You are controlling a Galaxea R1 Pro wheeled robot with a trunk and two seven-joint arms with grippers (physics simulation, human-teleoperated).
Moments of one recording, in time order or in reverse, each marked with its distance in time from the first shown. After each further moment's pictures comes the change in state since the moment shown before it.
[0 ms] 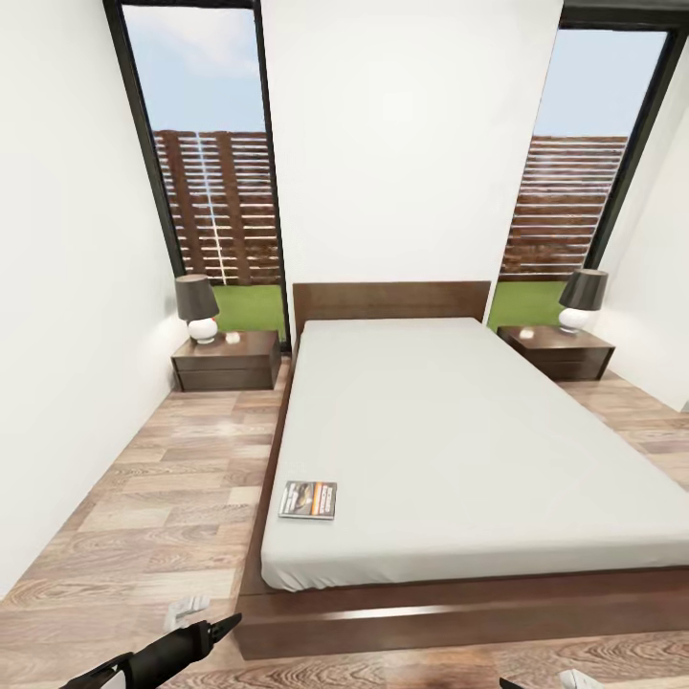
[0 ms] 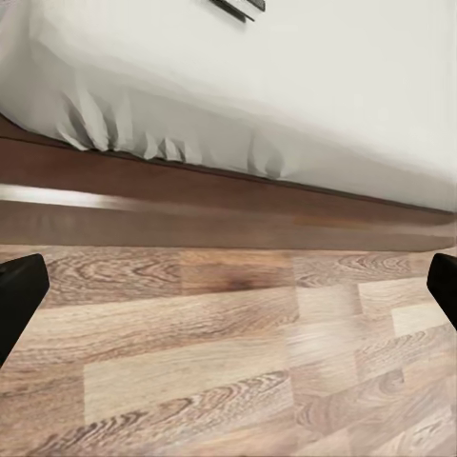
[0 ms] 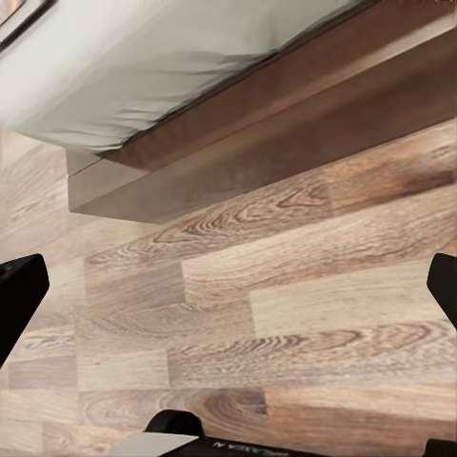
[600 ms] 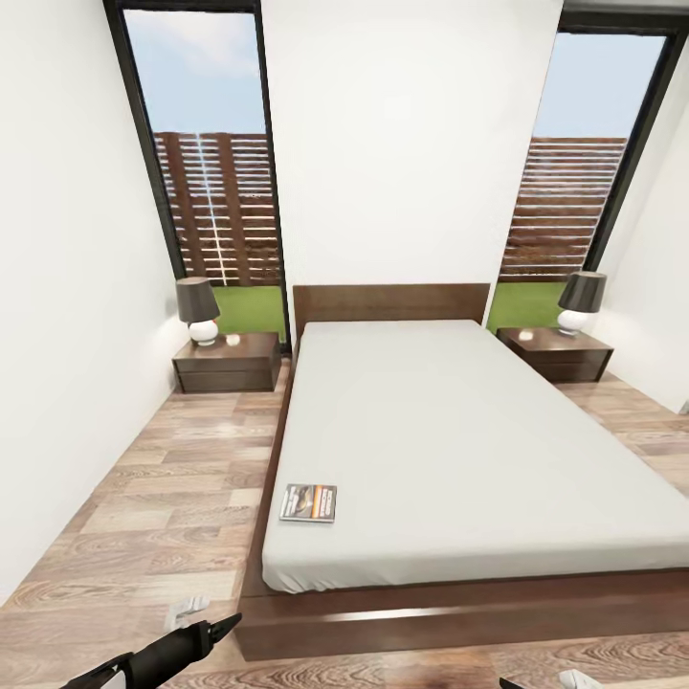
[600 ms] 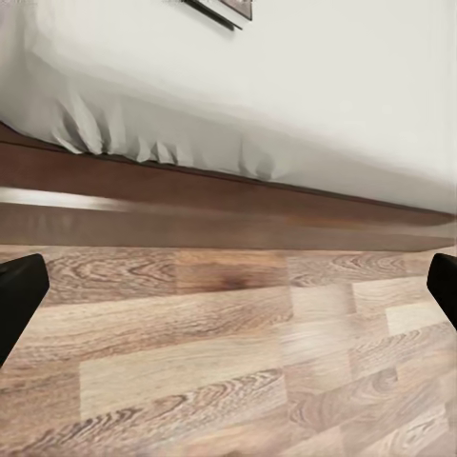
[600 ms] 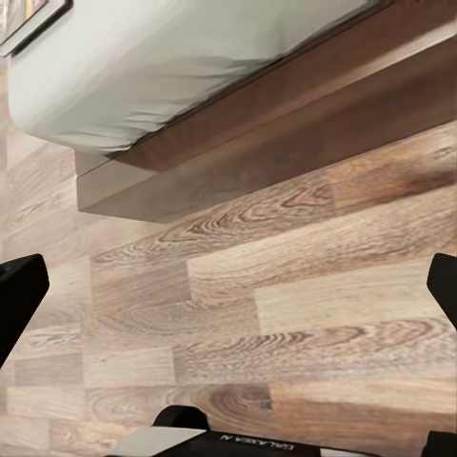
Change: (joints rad) left arm 0.000 -0.001 0.000 0.000 0.000 0.000 0.000; right arm 0.000 0.000 0.000 0.000 0.000 0.000 0.000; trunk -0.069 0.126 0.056
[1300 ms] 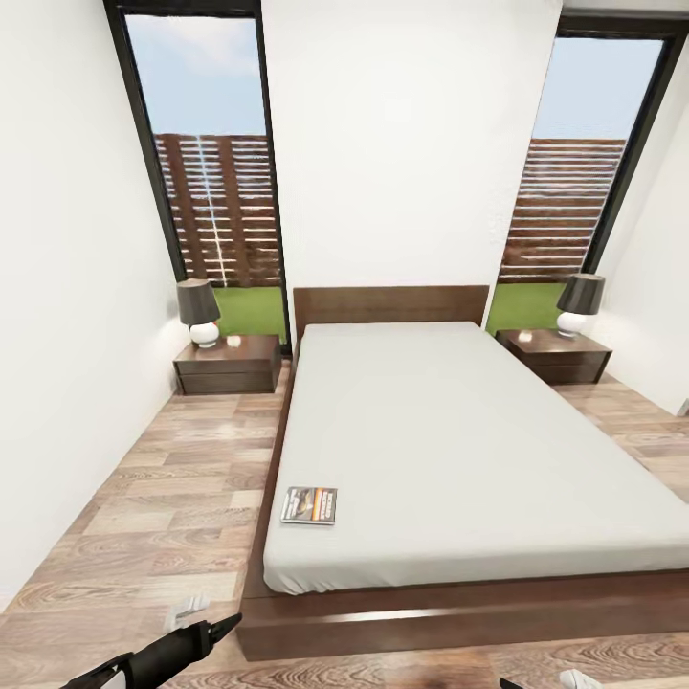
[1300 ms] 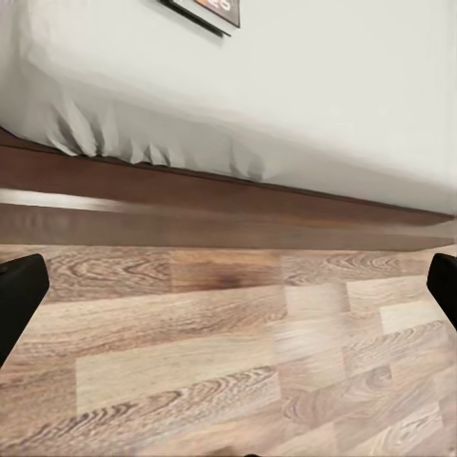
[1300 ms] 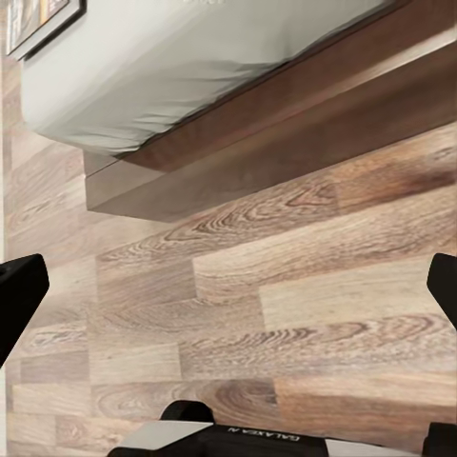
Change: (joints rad) left arm 0.000 0.000 0.000 0.000 0.000 0.000 0.000; right arm 0.000 0.000 0.000 0.000 0.000 0.000 0.000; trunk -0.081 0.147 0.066
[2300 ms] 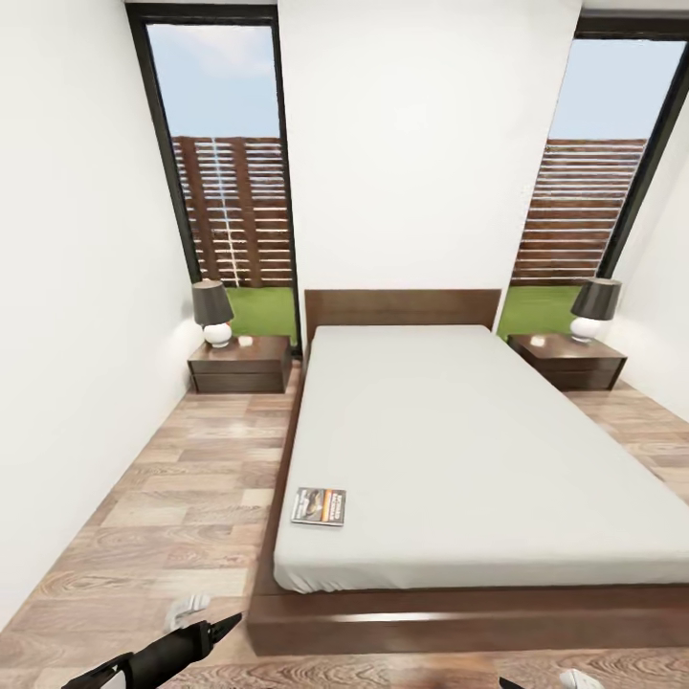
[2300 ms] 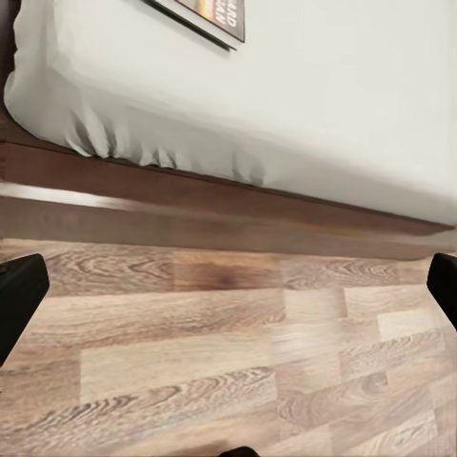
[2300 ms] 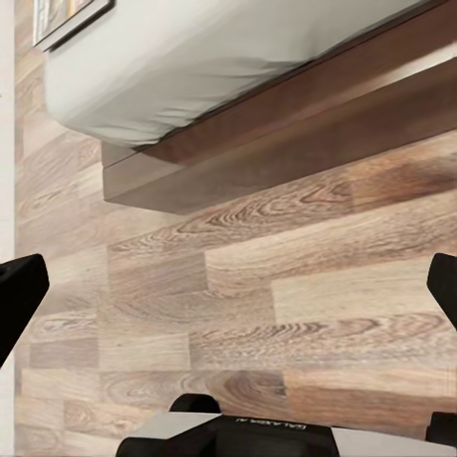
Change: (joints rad) left arm 0.000 0.001 0.000 0.000 0.000 0.000 0.000; right arm 0.000 0.000 0.000 -0.001 -0.001 0.000 0.001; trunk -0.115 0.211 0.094
